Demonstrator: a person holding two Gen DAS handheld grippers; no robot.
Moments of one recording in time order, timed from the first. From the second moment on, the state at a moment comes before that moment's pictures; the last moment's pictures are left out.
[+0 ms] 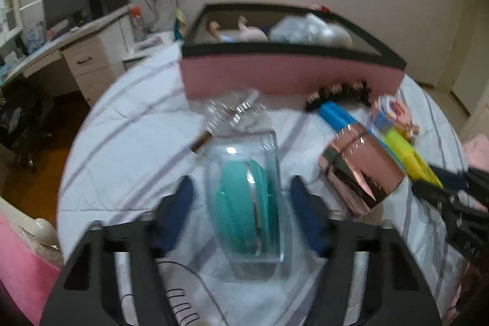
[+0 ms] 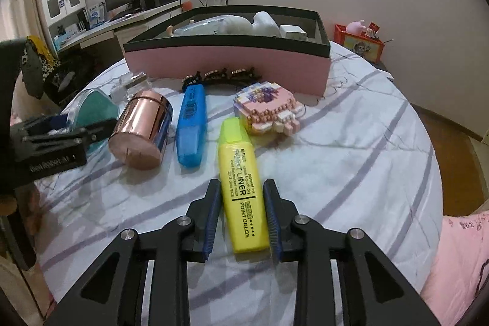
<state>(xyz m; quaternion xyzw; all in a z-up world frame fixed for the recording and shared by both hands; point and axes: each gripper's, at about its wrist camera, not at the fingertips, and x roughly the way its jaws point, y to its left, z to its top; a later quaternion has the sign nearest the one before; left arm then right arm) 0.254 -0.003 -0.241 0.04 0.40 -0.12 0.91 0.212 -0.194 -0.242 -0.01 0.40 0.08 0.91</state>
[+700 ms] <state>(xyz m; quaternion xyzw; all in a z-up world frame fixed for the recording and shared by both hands) 0.224 0.011 -0.219 0.04 0.38 -0.12 0.92 0.205 -0.203 -0.230 0.03 0.36 0.10 0.93</state>
